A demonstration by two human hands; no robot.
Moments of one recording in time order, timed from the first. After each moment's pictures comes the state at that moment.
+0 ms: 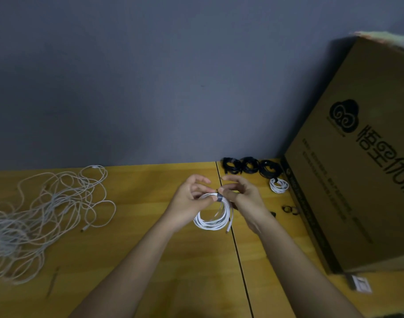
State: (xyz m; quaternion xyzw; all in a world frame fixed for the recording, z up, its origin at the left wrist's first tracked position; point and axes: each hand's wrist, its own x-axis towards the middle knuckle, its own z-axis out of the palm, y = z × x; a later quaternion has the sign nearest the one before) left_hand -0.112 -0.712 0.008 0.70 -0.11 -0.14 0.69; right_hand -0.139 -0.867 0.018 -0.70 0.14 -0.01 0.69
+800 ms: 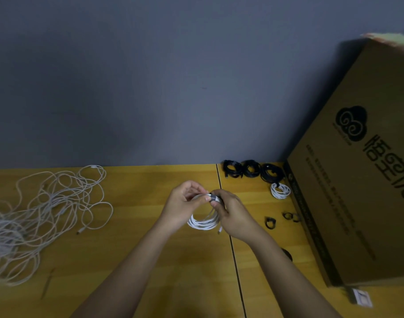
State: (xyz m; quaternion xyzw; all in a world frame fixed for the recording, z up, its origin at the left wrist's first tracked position) left_hand -0.092 -0.715 -0.007 0.70 -0.09 -0.10 0.70; right_hand -0.127 -0.871 -0.002 -0.91 -0.05 0.04 0.42
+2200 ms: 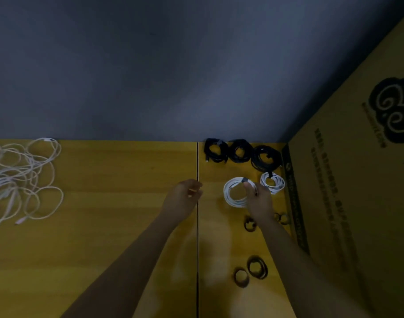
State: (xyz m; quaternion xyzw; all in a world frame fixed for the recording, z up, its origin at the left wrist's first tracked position) left_hand -0.020 -0.848 -0.100 0.90 -0.02 -0.17 0.41; right_hand -0.042 -1.061 -0.137 -0.85 0.20 0.00 0.48
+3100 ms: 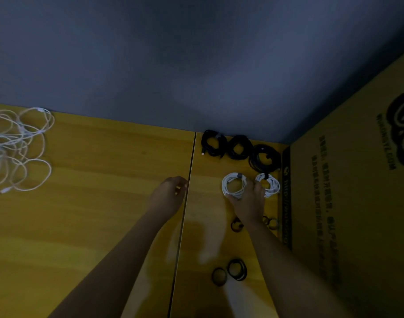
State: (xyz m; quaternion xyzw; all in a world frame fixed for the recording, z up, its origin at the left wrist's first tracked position) left_hand -0.026 -0.861 -0.122 0.92 0.03 -0.15 0.35; right_hand -0.026 -1.088 -0.188 -0.96 0.16 0.11 0.20
